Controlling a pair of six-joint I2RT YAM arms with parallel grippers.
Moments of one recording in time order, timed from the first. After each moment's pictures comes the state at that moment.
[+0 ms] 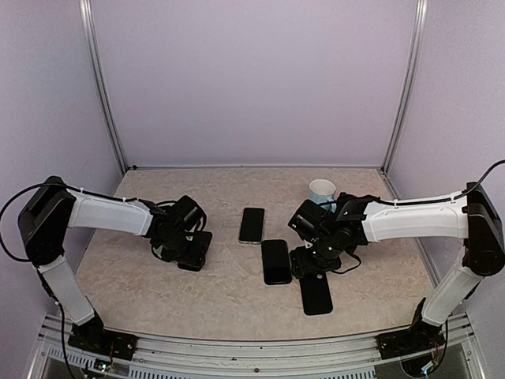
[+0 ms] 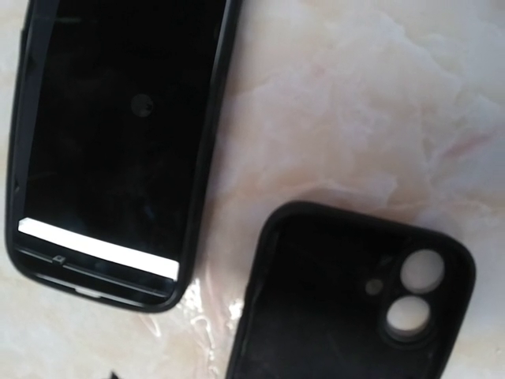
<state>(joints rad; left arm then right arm) -0.69 1.73 0.96 -0.49 -0.12 -0.46 0.97 1.62 1.08 -0.69 0.12 0.70</state>
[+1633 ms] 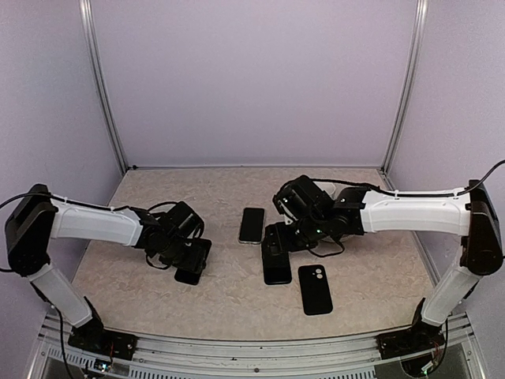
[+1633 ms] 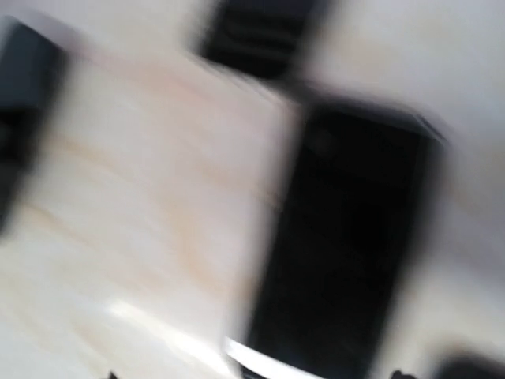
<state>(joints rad) -0.77 1.64 0.89 -0.45 -0.15 -0.47 0.99 1.61 1.19 -0.53 0.10 0.64</state>
